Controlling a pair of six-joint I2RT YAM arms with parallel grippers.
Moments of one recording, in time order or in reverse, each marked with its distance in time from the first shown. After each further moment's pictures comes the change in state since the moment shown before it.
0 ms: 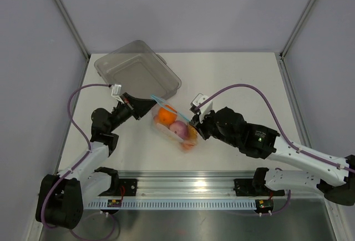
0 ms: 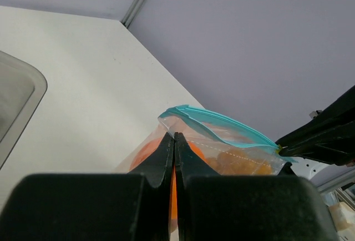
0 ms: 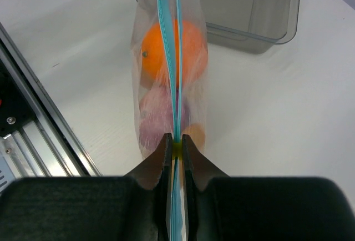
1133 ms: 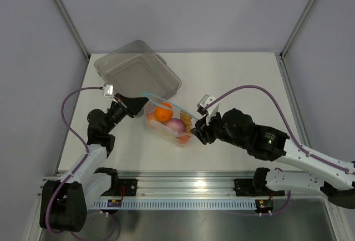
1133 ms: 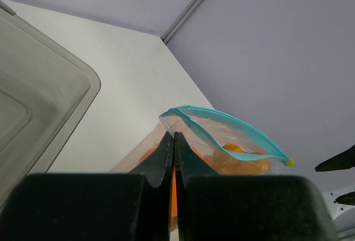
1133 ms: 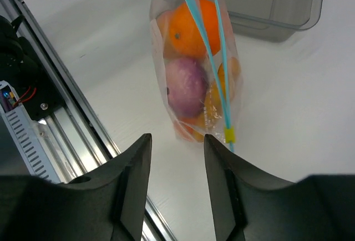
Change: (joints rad) left arm 0.099 -0.039 -0.027 -0.074 -0.077 0.000; right arm 0.000 -0.058 0.012 -0.106 -0.070 0.074
